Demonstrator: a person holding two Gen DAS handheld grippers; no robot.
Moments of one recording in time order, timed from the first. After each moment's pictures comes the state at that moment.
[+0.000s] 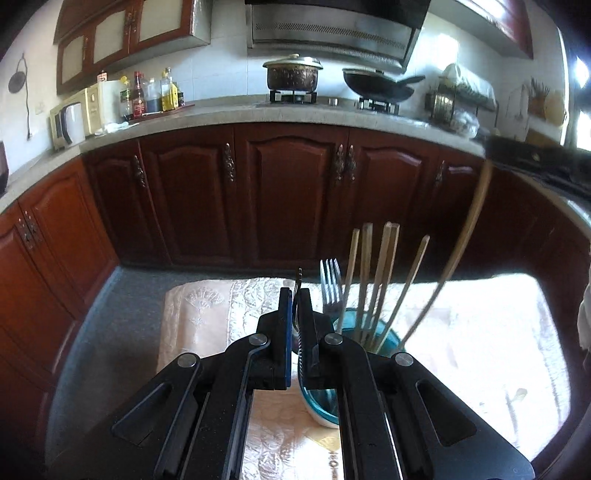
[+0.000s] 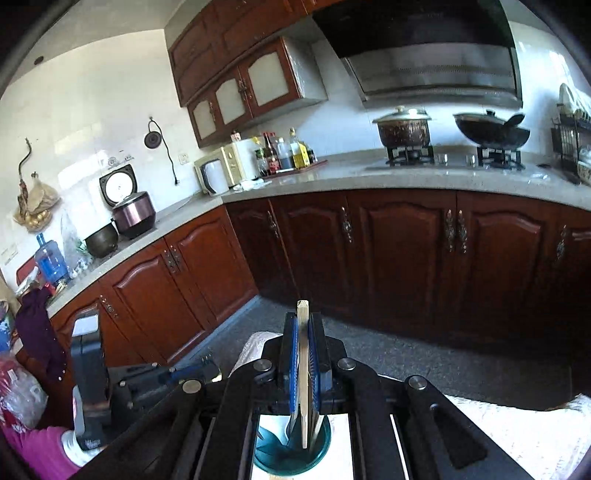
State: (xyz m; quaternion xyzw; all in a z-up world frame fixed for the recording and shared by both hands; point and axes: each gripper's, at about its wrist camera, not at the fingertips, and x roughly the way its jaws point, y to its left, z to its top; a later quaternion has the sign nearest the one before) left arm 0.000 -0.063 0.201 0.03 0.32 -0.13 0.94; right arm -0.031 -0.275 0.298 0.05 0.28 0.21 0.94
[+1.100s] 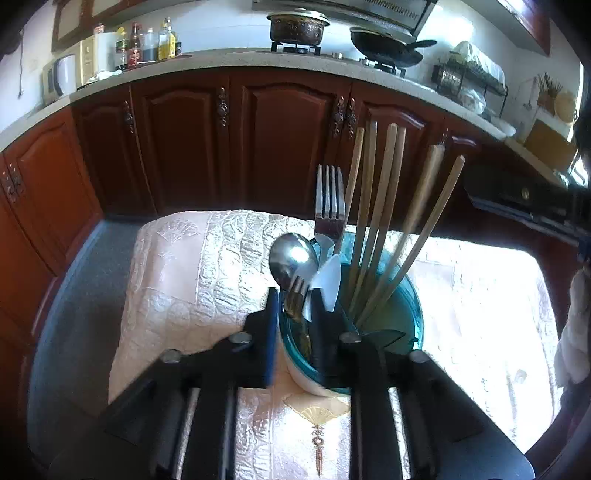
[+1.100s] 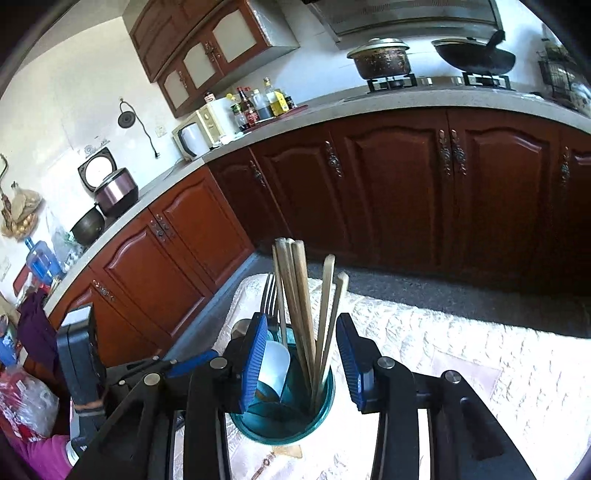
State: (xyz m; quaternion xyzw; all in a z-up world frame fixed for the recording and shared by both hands) left arm -0.006 -0.064 0.141 -0.01 0.39 -0.14 0.91; right arm -0.029 -0.290 0.211 0.11 0.36 0.20 0.90
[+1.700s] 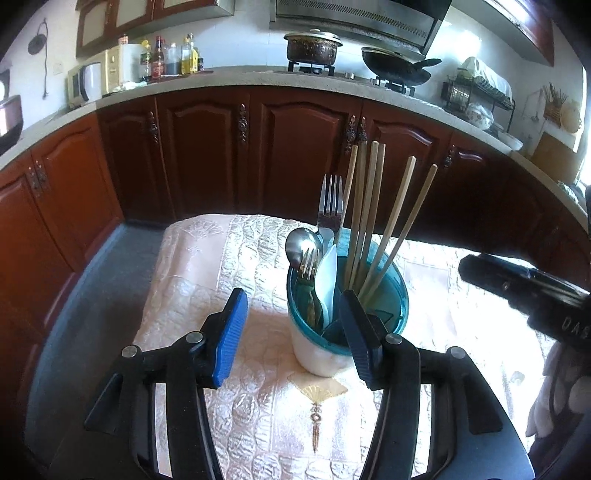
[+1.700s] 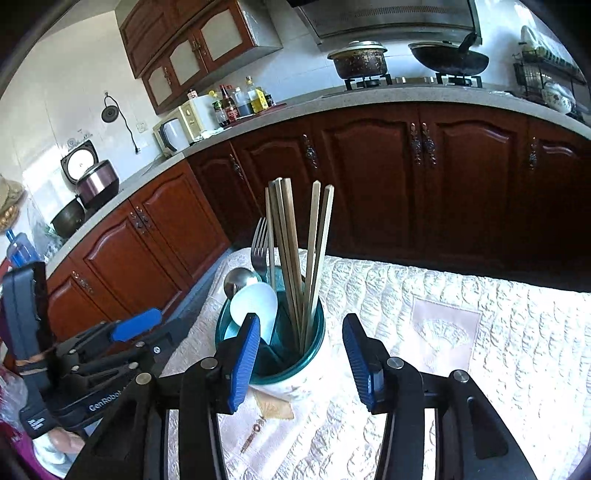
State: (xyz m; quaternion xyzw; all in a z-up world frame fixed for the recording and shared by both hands) left arm -0.058 -0.058 0.160 -0.01 0.36 -0.10 0.93; right arm -0.090 -0.277 0.188 0.09 0.36 0.15 0.92
